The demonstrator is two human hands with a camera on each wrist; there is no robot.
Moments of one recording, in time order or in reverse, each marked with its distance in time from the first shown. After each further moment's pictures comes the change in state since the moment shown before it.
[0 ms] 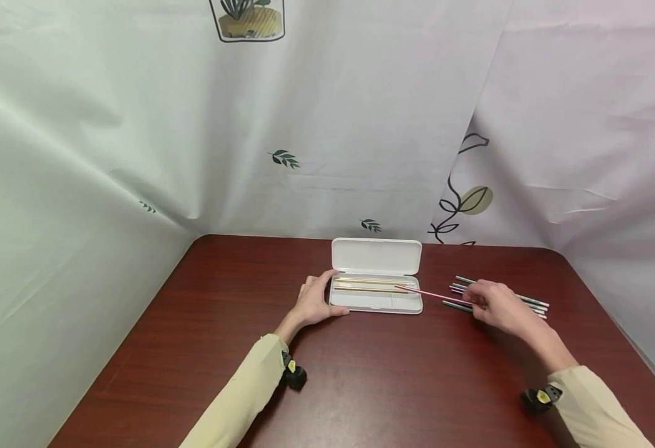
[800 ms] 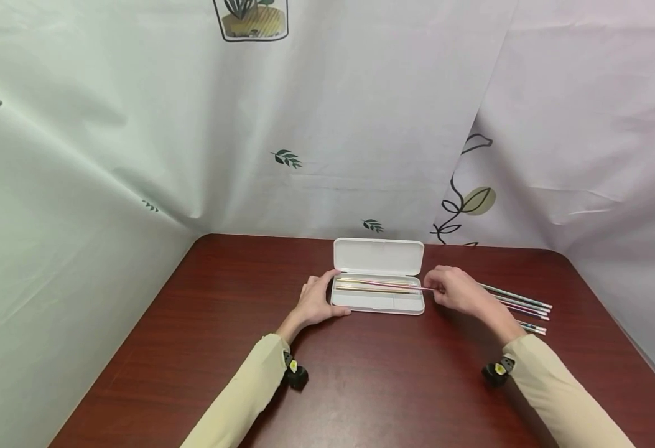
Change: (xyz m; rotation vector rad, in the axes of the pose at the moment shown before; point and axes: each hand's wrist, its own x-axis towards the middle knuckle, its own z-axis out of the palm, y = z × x) left_hand 0.000 -0.002 0.001 -0.010 -0.006 -0.007; right_hand 0.067 -0.025 0.030 0.018 -0.087 -0.058
